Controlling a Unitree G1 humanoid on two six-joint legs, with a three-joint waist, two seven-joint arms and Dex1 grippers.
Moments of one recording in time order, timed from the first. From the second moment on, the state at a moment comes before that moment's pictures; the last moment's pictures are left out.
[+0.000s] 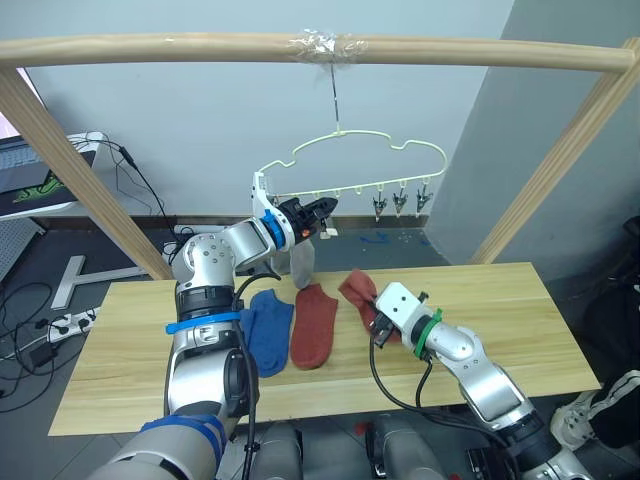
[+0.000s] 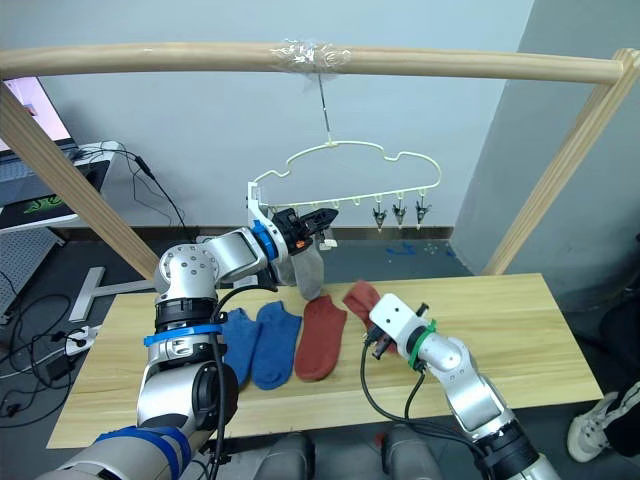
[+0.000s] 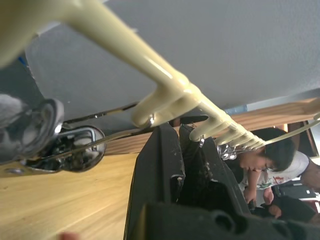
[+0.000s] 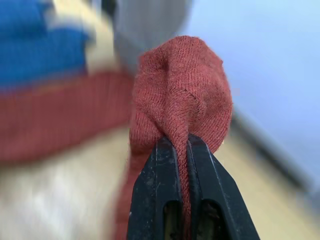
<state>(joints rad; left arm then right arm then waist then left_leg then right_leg) -0.86 0.14 0.41 0.35 -0.79 1.10 -0.28 -0.18 -0.35 0.37 -0.22 -0.18 0.26 0.43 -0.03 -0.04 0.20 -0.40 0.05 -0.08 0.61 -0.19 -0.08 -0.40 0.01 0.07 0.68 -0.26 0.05</state>
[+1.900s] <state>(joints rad) -0.70 0.25 0.37 0.07 -0.86 1.27 -0.30 -0.33 -0.23 0.36 -0.15 -0.25 0.21 0.44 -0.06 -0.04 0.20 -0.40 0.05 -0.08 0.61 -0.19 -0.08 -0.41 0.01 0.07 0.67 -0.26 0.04</state>
